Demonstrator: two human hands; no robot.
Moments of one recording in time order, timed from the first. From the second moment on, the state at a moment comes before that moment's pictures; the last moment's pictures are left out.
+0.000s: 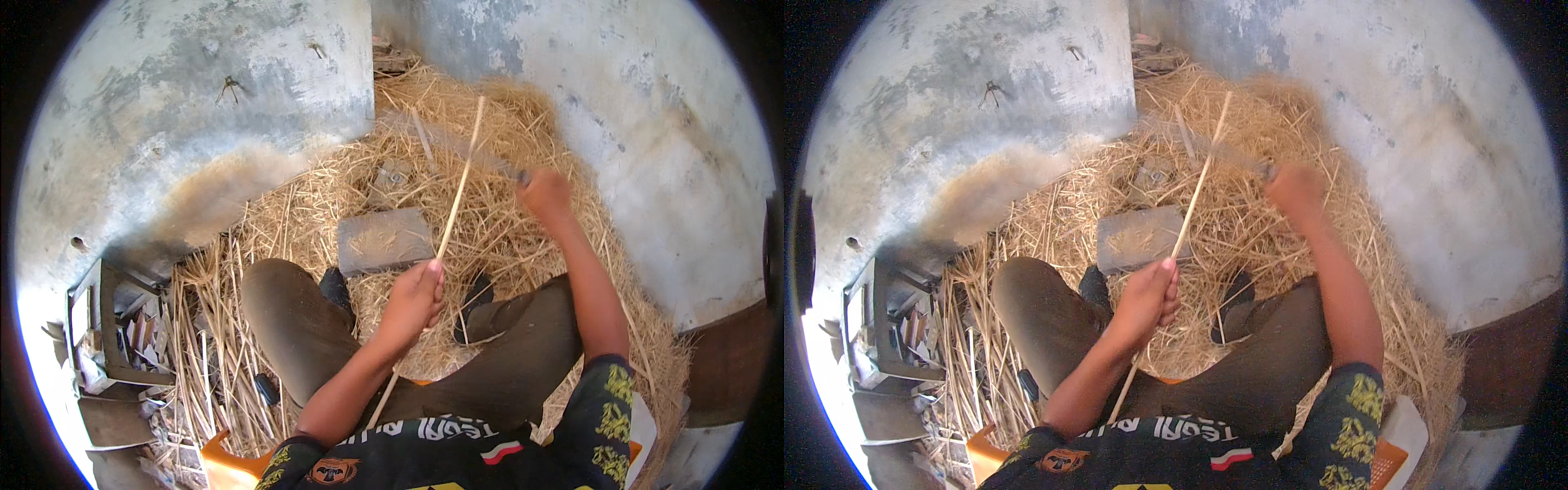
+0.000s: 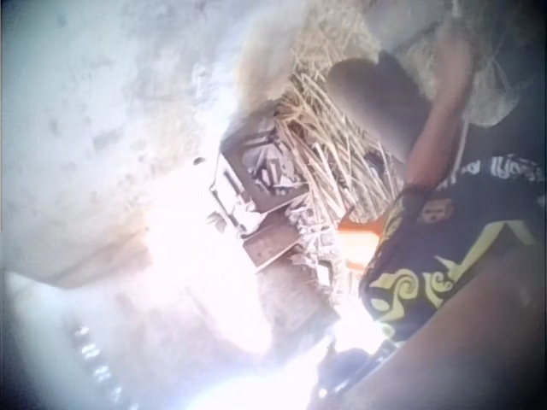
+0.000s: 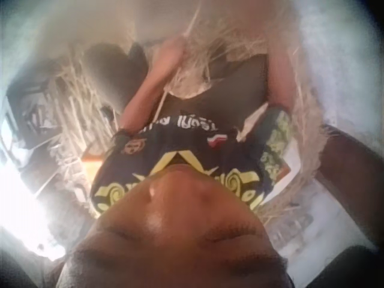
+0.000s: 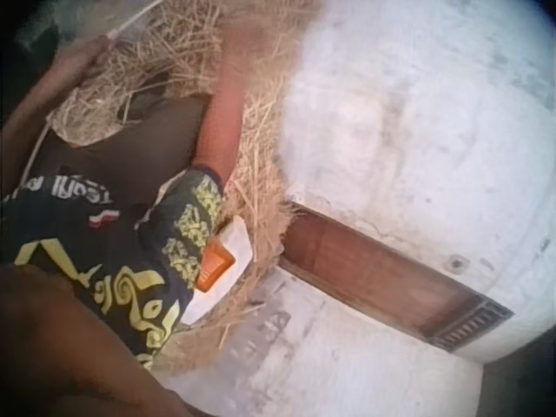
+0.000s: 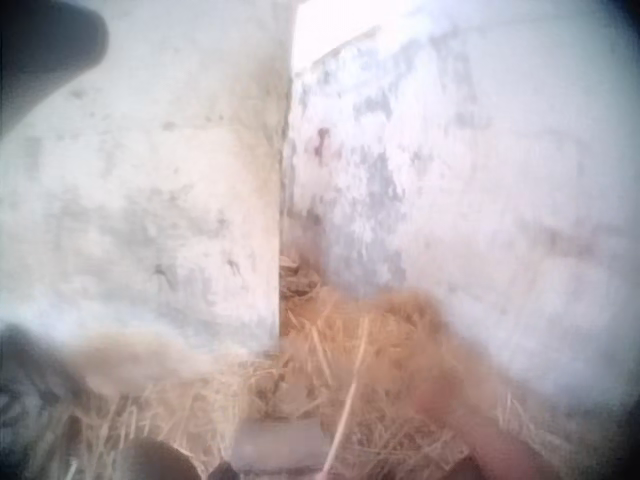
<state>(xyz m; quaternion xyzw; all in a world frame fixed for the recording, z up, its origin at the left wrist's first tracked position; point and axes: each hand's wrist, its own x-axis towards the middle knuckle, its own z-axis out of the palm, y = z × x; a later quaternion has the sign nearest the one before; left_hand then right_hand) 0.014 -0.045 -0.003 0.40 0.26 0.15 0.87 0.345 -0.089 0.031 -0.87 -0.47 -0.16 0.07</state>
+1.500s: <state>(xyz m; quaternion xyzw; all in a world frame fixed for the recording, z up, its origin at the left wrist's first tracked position) 0.010 -0.046 -0.005 0.41 0.22 0.12 0.88 0.418 -0.125 0.013 -0.96 -0.12 -0.14 0.22</state>
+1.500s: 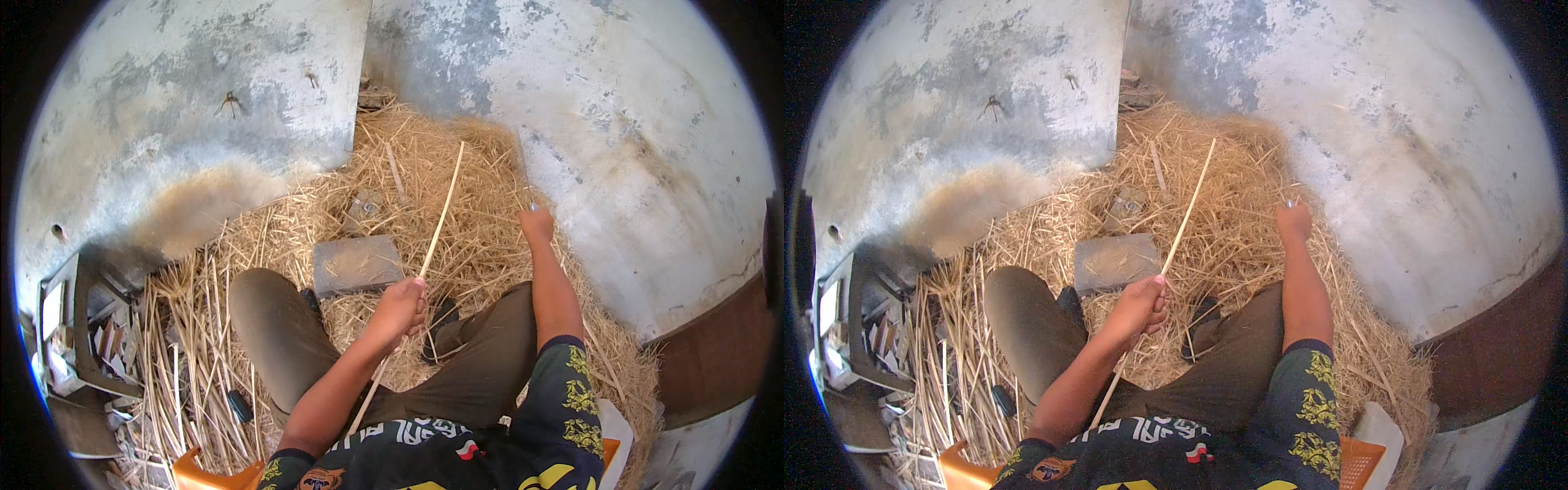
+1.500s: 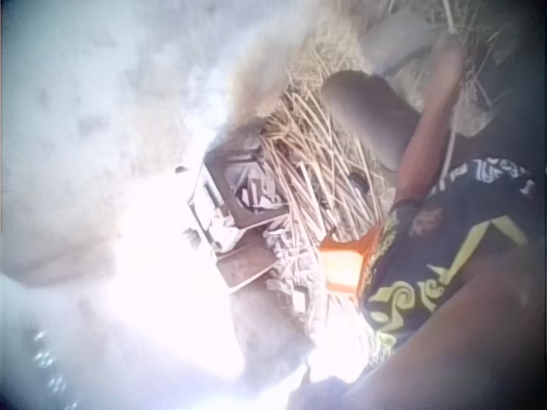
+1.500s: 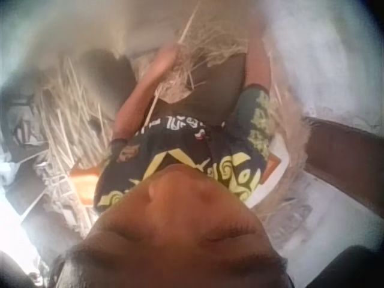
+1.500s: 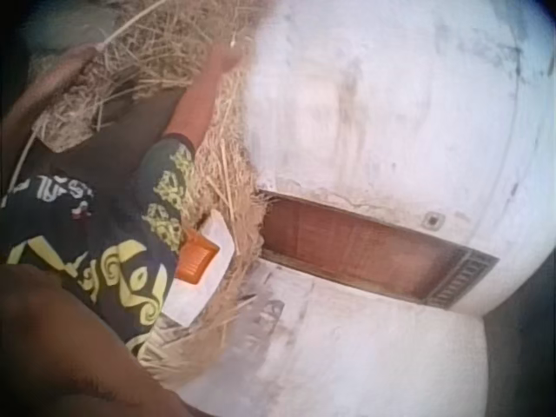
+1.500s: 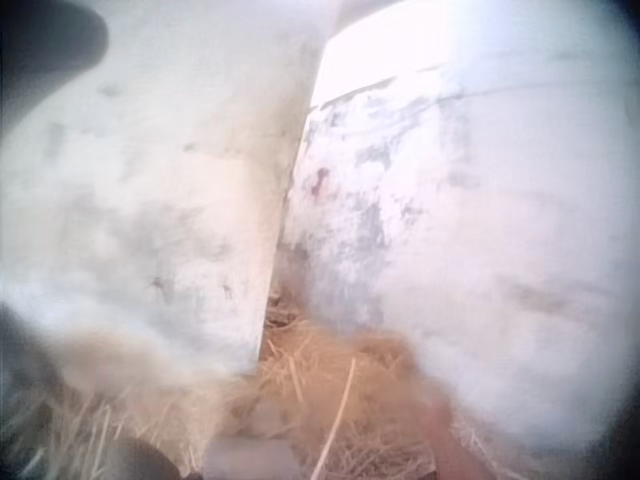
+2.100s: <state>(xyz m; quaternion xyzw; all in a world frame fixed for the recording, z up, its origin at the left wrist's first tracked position) 0.001 -0.010 0.007 0.30 0.14 0.03 0.94 0.308 -0.110 0.055 -0.86 -0.41 -0.23 0.20</state>
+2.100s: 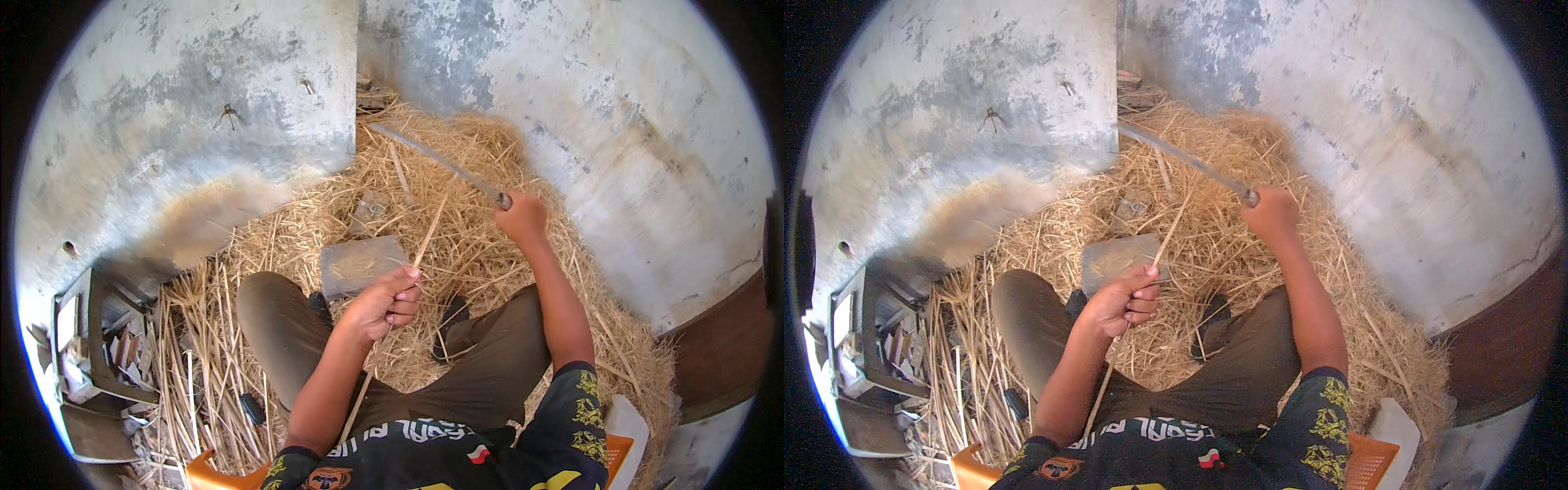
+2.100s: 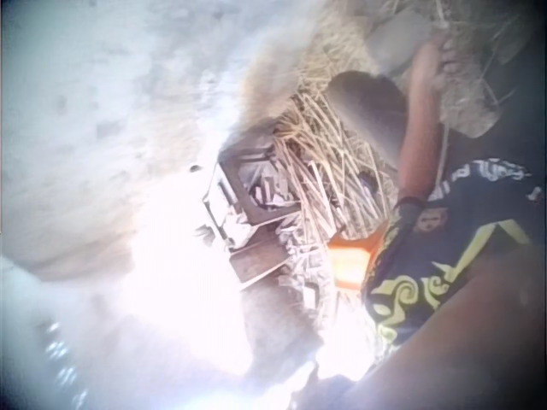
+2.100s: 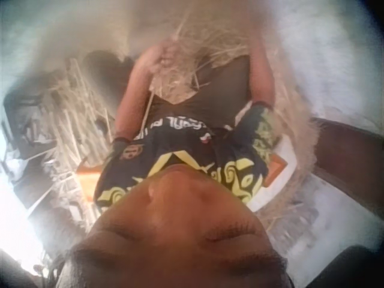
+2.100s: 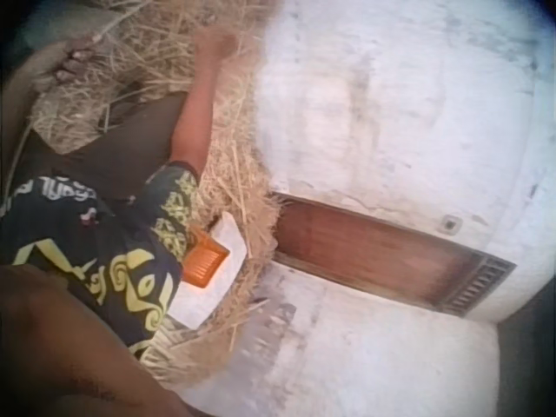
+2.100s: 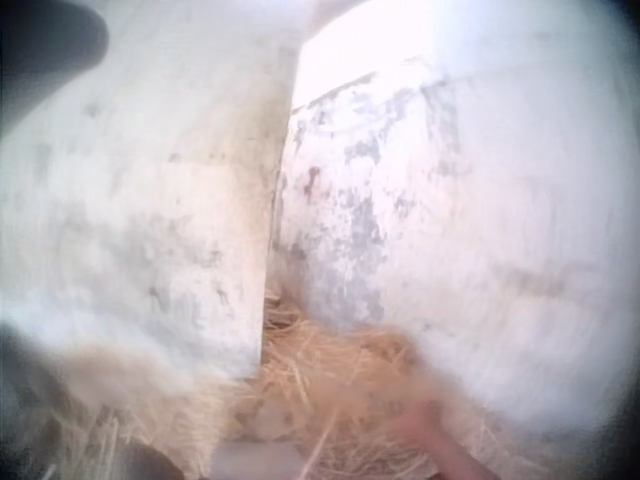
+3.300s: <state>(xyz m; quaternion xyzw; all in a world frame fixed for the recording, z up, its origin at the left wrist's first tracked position) 0.006 -0.029 0.009 0.27 0.10 0.00 0.96 0.346 -0.125 0.062 -0.88 -0.23 -0.08 0.41</state>
